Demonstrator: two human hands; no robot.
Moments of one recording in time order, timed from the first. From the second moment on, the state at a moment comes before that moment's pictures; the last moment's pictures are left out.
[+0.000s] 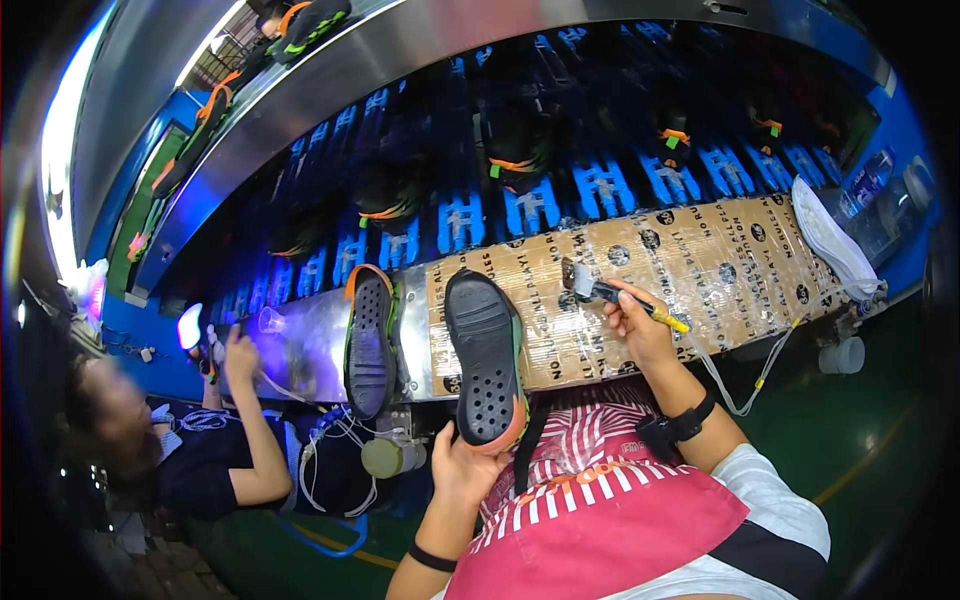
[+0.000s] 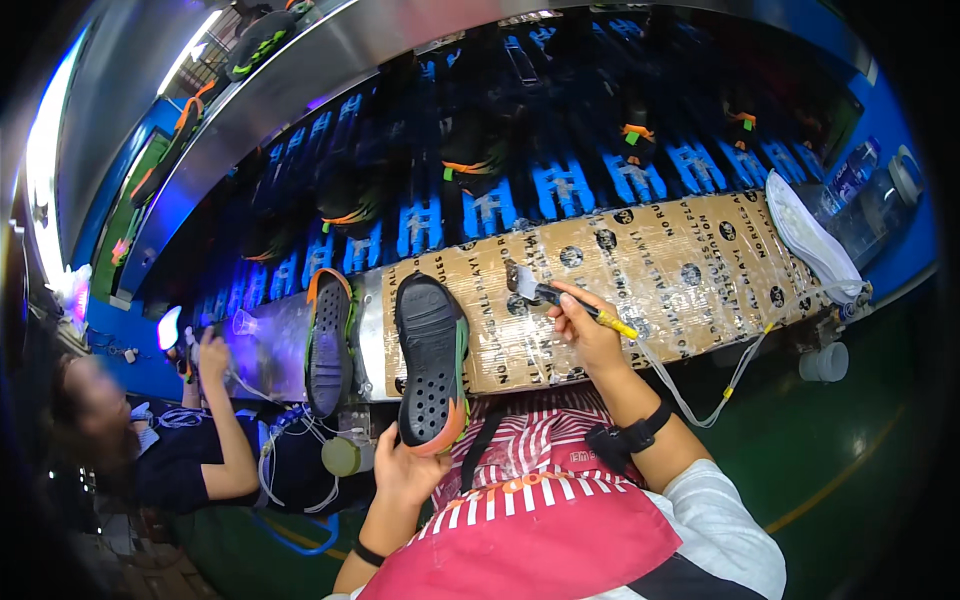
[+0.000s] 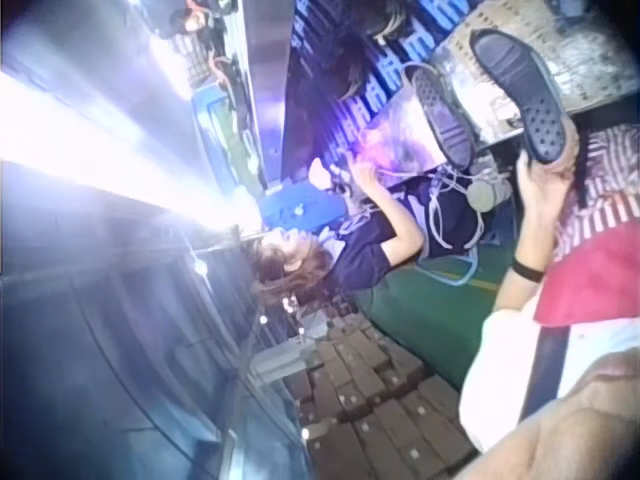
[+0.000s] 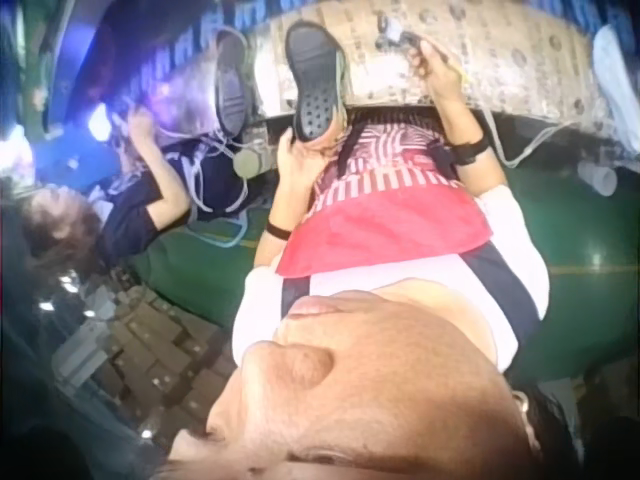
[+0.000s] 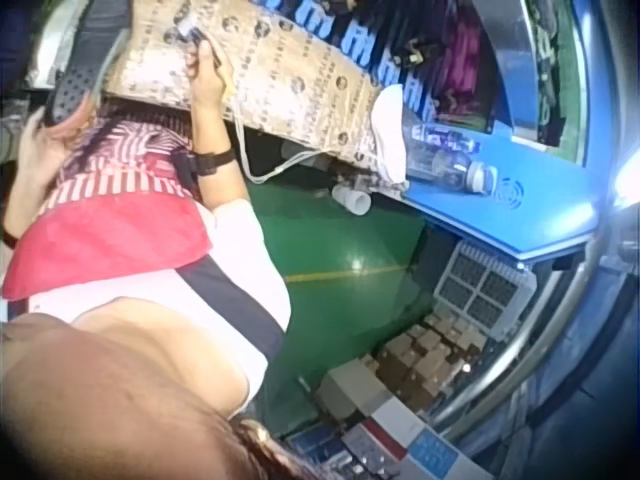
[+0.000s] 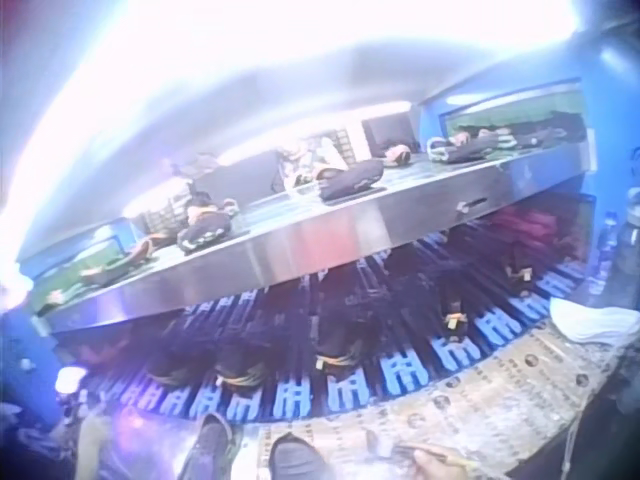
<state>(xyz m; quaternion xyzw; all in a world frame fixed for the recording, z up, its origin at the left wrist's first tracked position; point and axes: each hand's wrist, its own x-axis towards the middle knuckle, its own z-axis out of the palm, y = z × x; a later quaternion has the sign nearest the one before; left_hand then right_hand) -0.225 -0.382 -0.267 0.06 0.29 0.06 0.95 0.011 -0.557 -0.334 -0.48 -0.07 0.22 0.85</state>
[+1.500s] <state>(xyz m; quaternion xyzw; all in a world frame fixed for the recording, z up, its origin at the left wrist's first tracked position) -0.192 -0.401 -0.312 0.20 0.19 0.08 0.96 -0.068 -0.489 -0.204 -0.65 -0.50 -0.14 0.55</state>
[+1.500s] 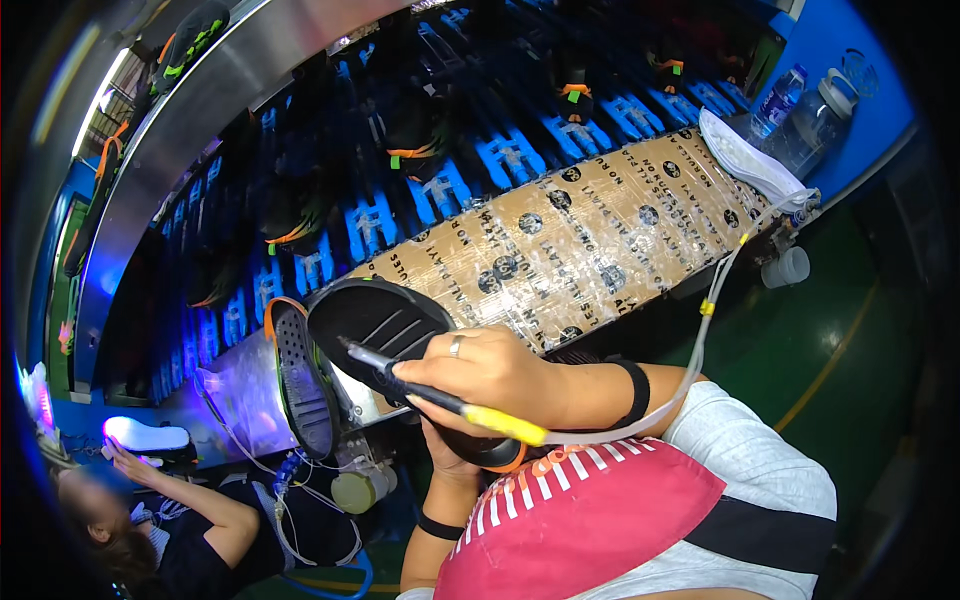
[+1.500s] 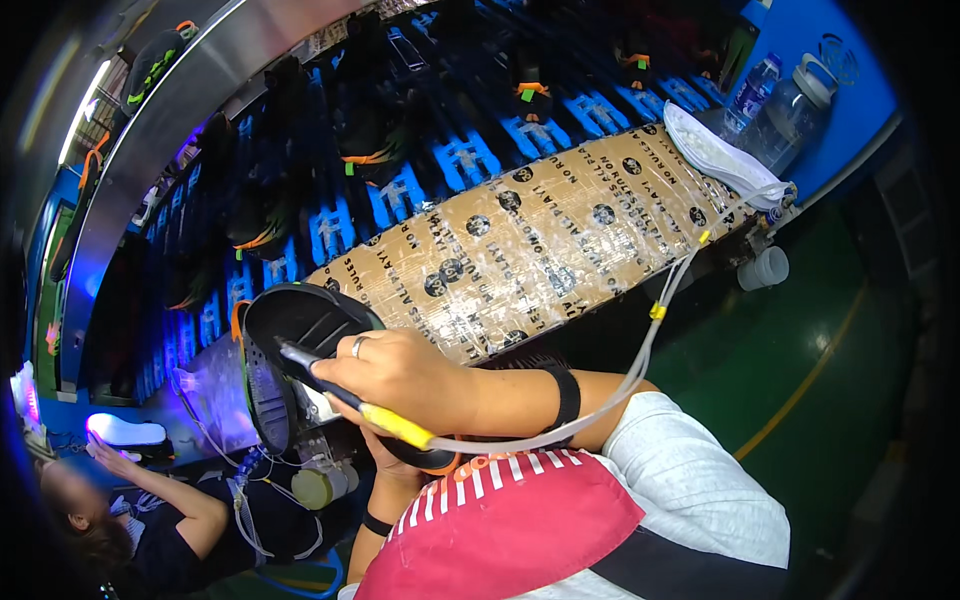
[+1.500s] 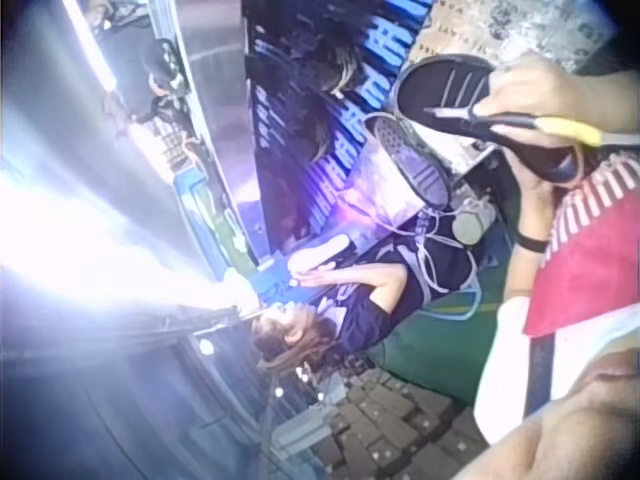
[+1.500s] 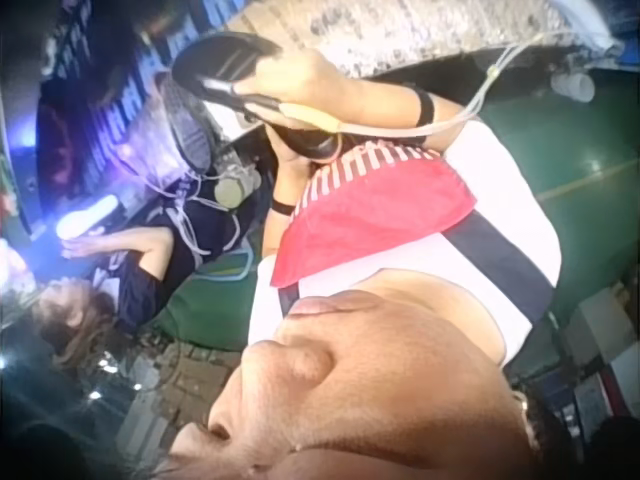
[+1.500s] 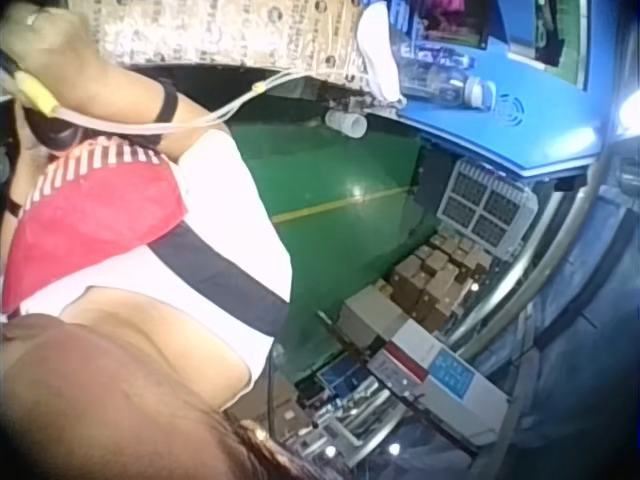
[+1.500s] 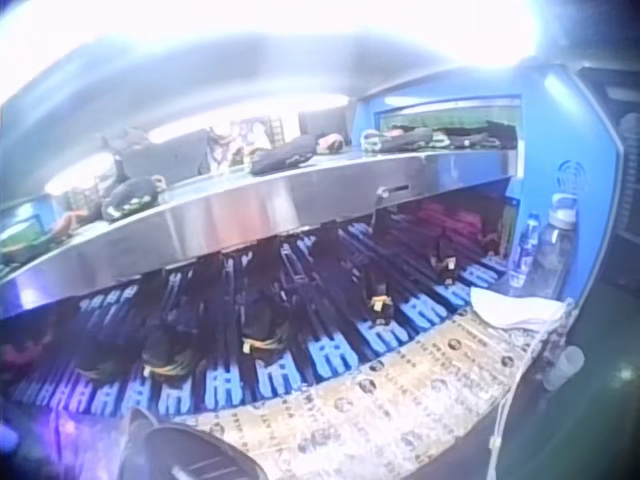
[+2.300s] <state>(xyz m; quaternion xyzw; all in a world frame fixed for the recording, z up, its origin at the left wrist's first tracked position) -0.192 -0.389 -0.312 0.23 0.18 0.13 0.95 -0.075 -0.487 -0.228 -0.65 -0.55 -0.10 0.51</state>
